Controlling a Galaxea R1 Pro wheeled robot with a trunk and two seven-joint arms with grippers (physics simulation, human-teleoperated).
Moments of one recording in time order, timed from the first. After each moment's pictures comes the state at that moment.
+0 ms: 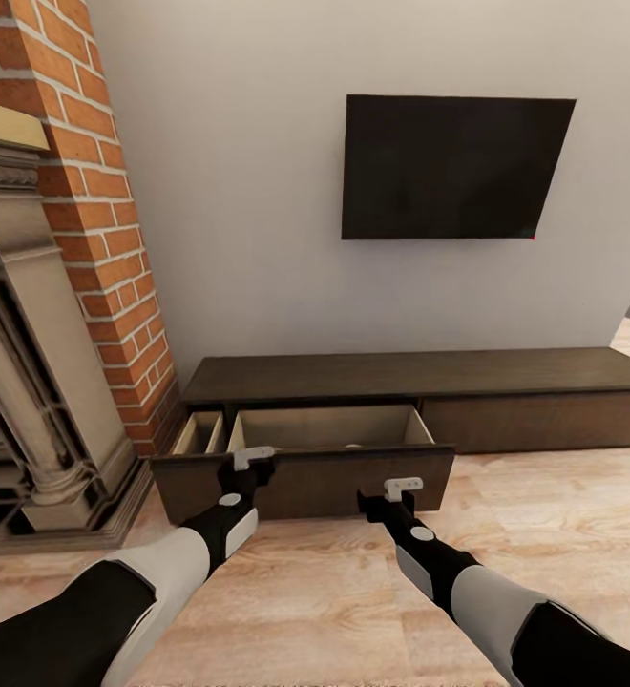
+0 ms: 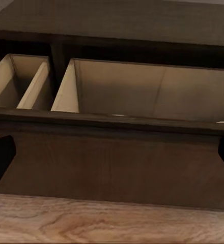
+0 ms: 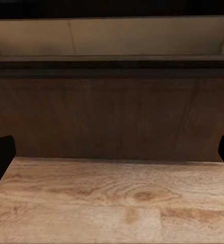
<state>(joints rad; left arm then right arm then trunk) -0.95 -0.17 -0.44 -0.07 0.45 -0.30 0.27 -0.82 0.06 0.77 -0.16 -0.70 -0.27 -0.06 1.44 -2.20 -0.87</state>
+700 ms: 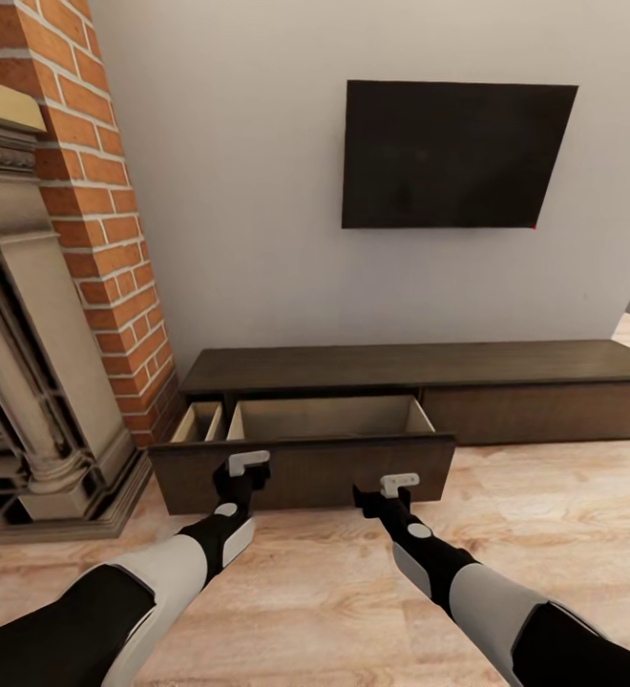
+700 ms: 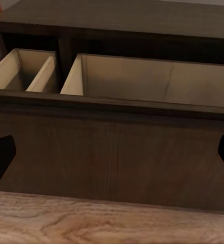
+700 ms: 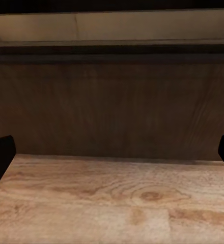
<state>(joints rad) -0.93 -0.16 -0.44 -0.04 0.45 -0.40 0.27 -0.82 0.06 0.77 -0.19 -0.69 -0.28 -0.06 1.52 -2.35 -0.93</state>
